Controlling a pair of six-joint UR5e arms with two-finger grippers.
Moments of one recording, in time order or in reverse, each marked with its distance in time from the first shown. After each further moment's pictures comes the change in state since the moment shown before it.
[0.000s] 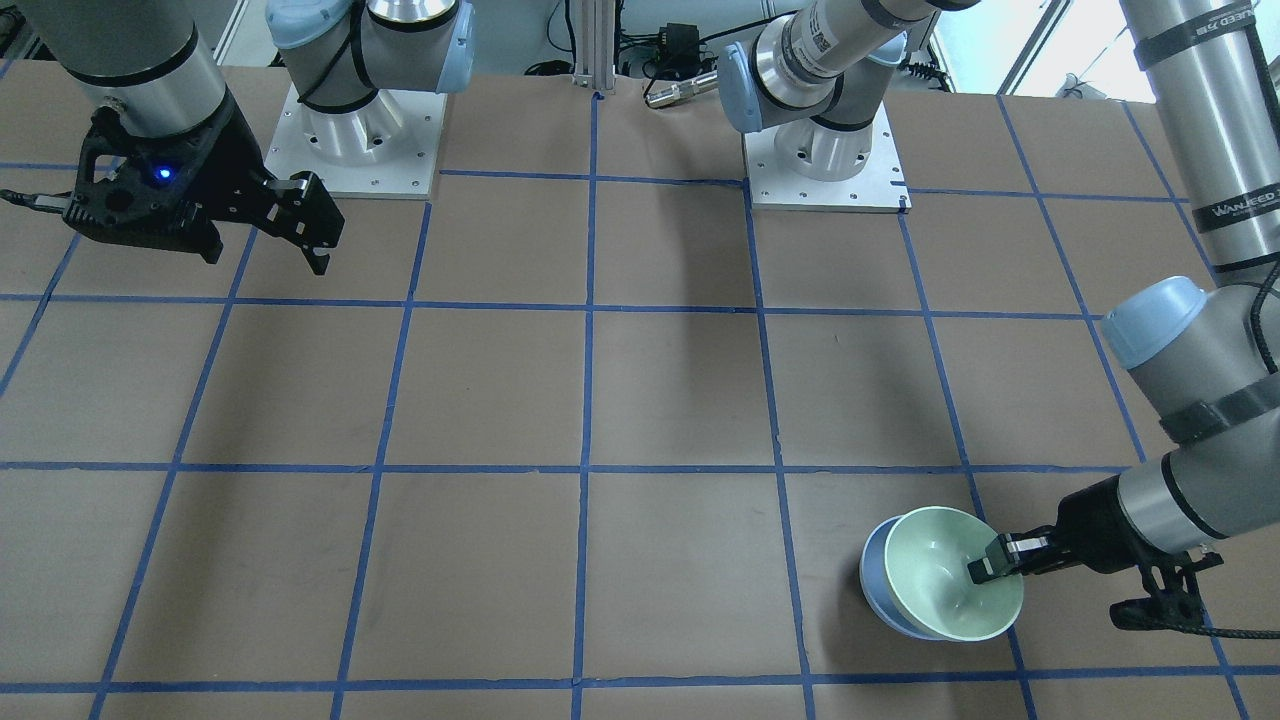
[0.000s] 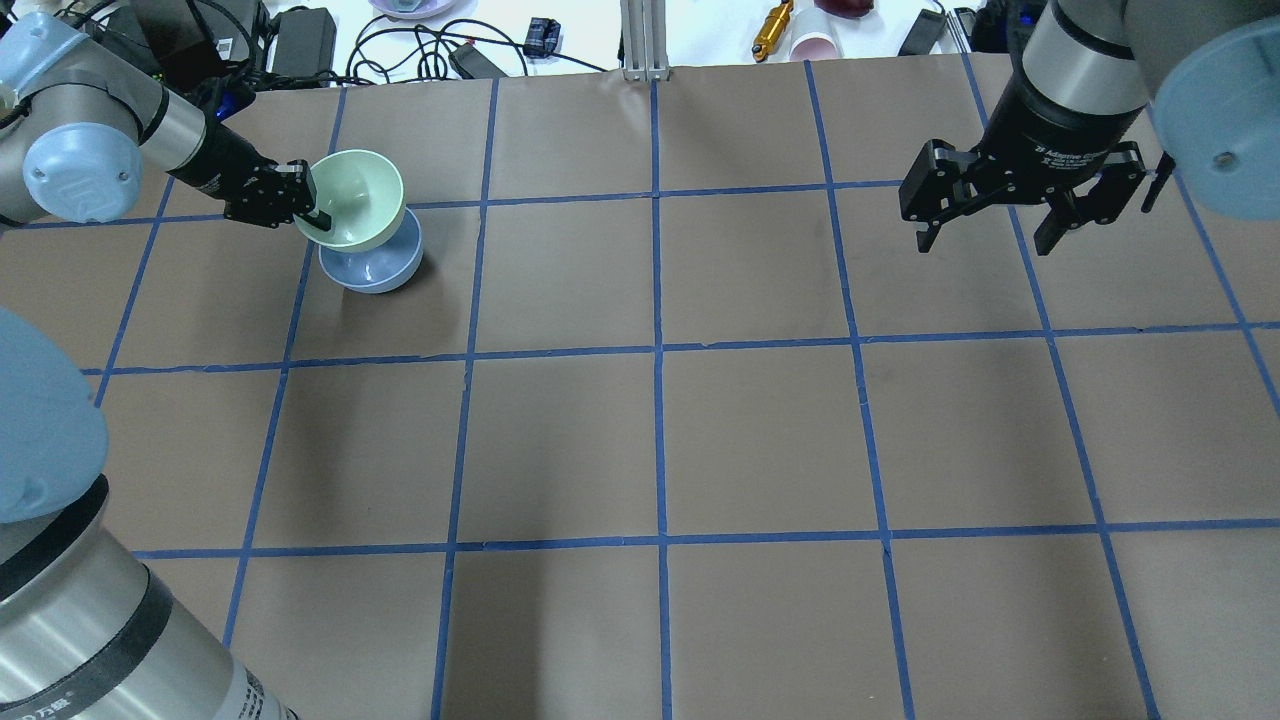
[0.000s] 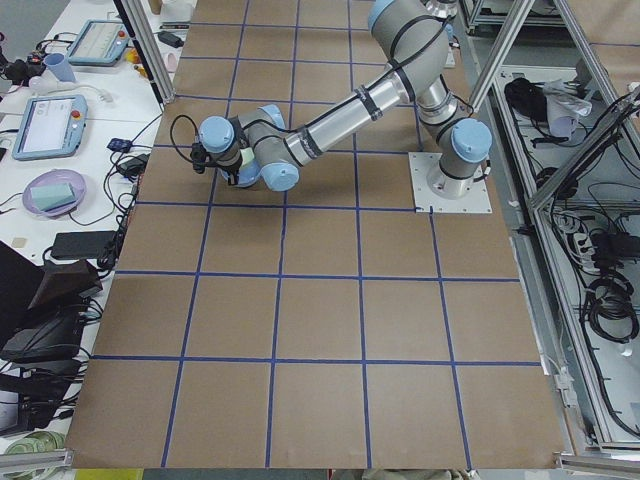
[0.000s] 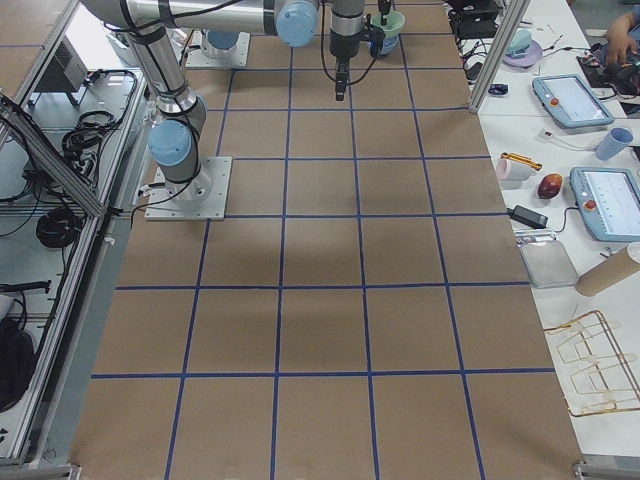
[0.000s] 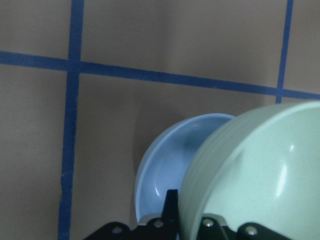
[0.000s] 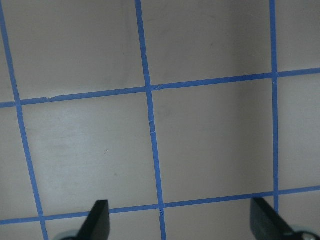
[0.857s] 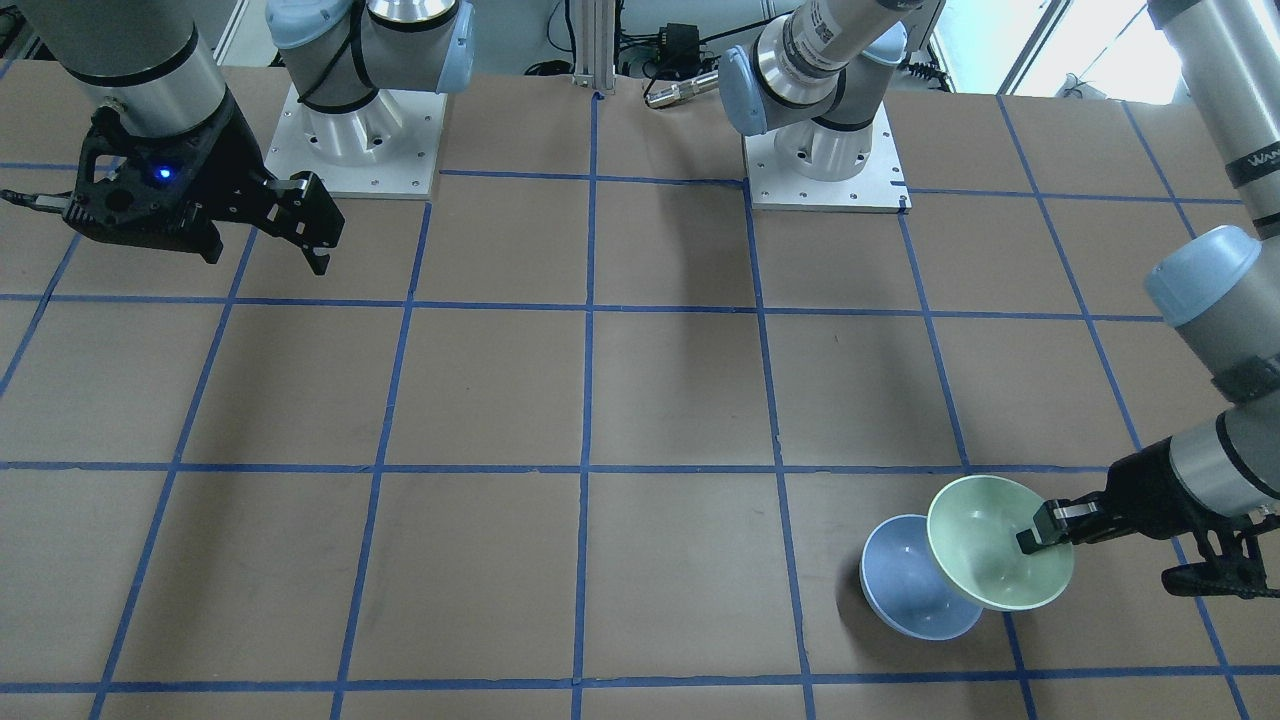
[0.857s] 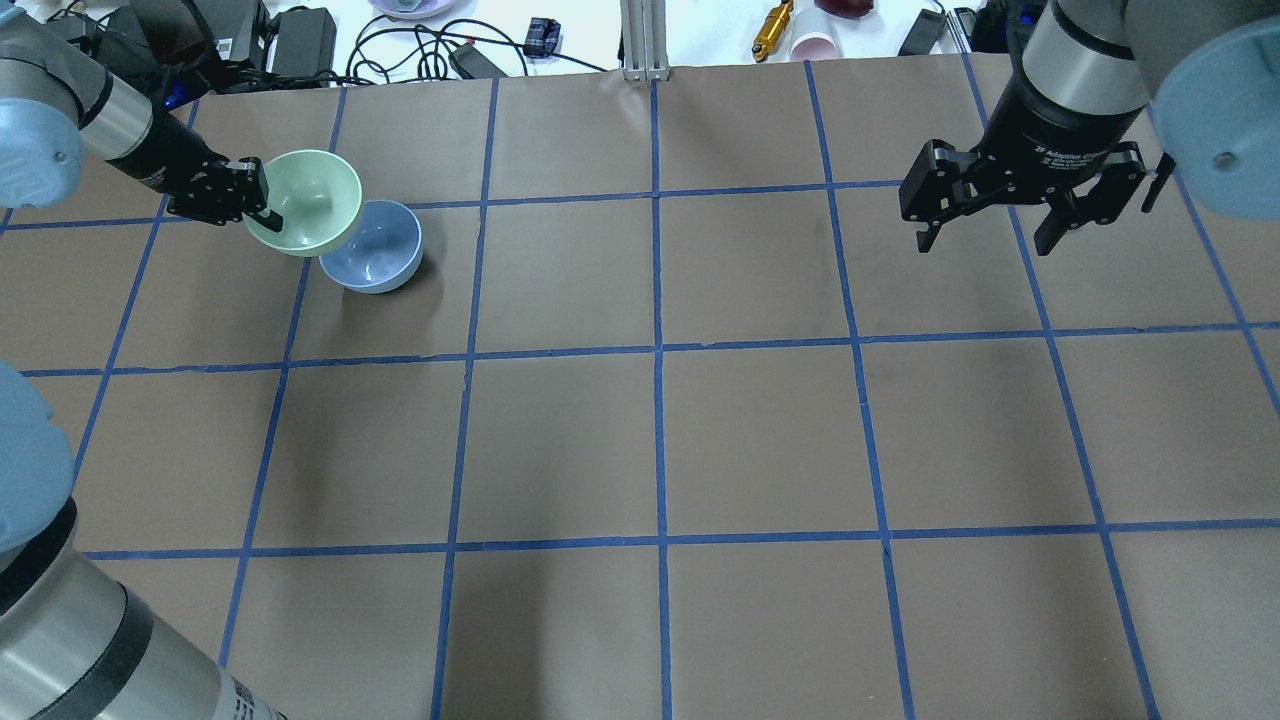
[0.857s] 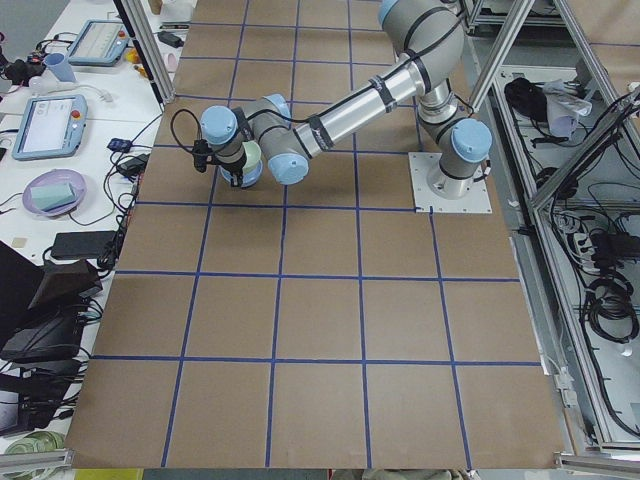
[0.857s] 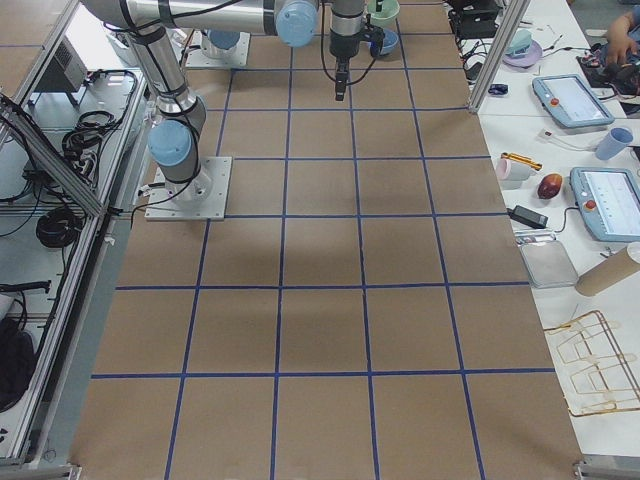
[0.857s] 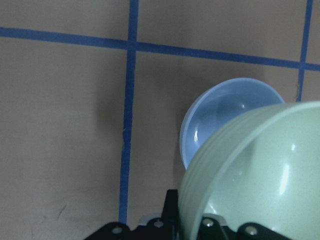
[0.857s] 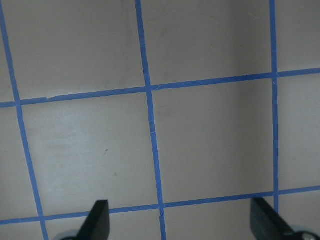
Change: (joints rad) left arm 0.031 0.058 0.008 -0.060 0.077 0.042; right arm 0.000 0.000 0.000 0.000 0.000 0.000
